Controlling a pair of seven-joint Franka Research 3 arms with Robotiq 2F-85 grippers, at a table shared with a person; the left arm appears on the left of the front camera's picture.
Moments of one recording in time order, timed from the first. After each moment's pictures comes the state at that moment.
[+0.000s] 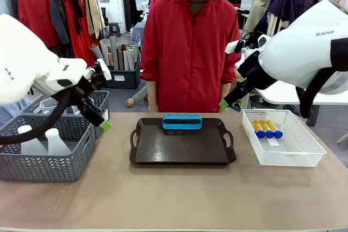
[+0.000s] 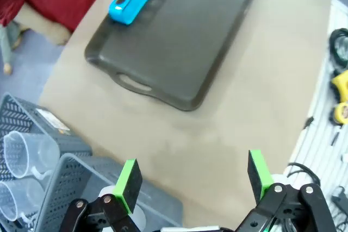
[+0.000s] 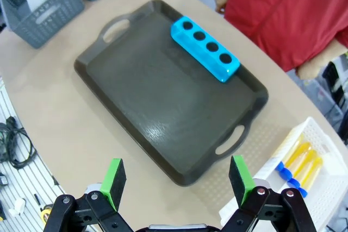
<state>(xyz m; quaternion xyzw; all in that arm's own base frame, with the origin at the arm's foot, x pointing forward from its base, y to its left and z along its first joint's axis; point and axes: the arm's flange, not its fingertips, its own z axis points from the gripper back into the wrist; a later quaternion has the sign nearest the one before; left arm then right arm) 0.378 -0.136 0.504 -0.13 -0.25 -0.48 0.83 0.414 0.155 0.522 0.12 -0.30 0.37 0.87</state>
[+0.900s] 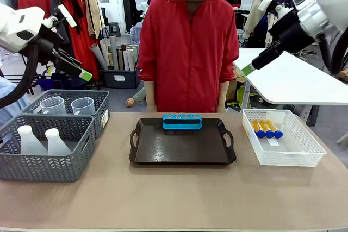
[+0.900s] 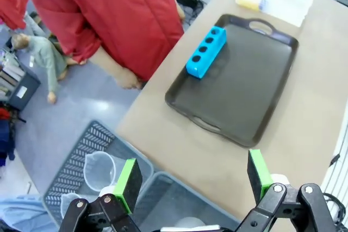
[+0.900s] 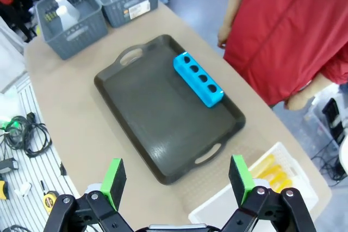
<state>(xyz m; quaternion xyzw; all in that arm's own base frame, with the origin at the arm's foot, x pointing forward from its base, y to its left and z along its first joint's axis) 0.413 -0.067 0.599 -0.13 -0.40 -0.45 0.79 0.428 0.079 0.611 0.17 -0.34 0.41 0.83</state>
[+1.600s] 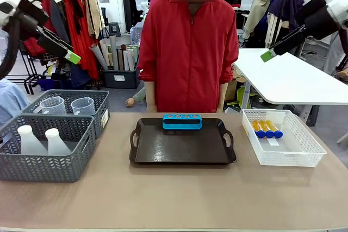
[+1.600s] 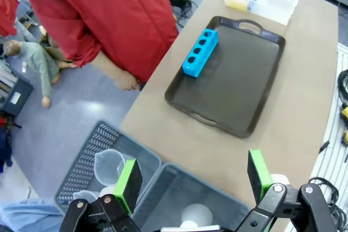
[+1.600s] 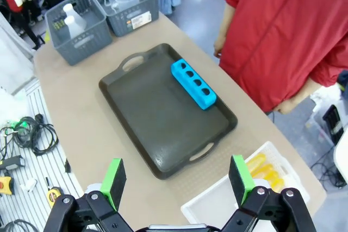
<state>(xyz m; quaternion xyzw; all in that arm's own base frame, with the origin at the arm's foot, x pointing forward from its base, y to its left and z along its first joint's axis) 0.417 -0.041 0.650 -0.14 -0.37 -0.47 0.79 0.429 0.033 0.640 0.20 -0.35 0.41 0.82</state>
